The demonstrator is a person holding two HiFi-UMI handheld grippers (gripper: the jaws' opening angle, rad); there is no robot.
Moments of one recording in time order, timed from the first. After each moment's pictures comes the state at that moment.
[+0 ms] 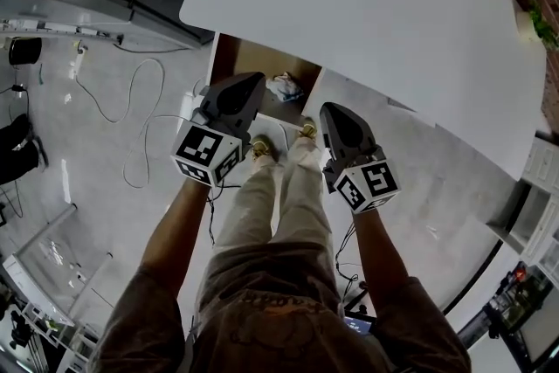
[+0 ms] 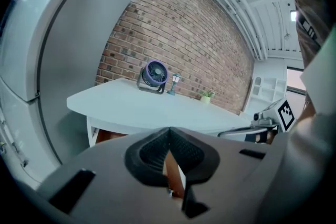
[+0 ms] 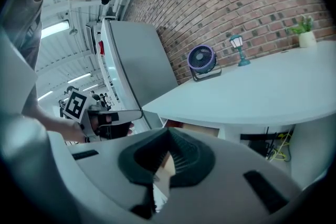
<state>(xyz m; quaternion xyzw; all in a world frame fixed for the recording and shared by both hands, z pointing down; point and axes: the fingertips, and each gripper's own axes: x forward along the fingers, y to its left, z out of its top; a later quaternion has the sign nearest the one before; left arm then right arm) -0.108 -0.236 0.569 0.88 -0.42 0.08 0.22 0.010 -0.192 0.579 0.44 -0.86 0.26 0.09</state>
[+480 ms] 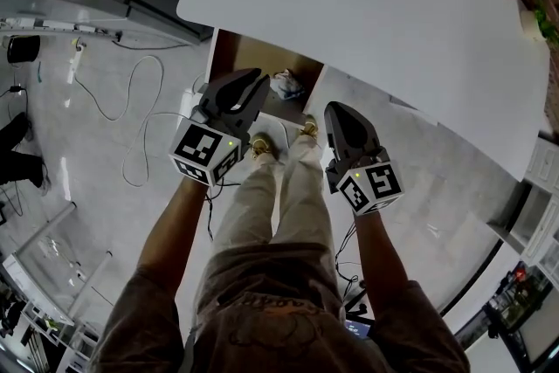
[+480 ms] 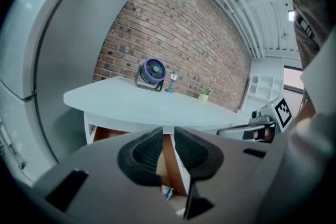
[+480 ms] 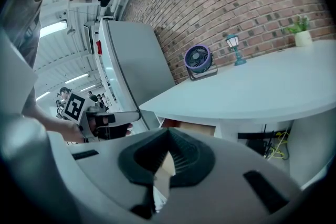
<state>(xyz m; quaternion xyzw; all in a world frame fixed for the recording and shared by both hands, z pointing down) -0.106 -0.234 0.581 0.89 -0.40 0.09 0.21 0.017 -0.191 0.589 0.45 -0.85 0.26 0.09</state>
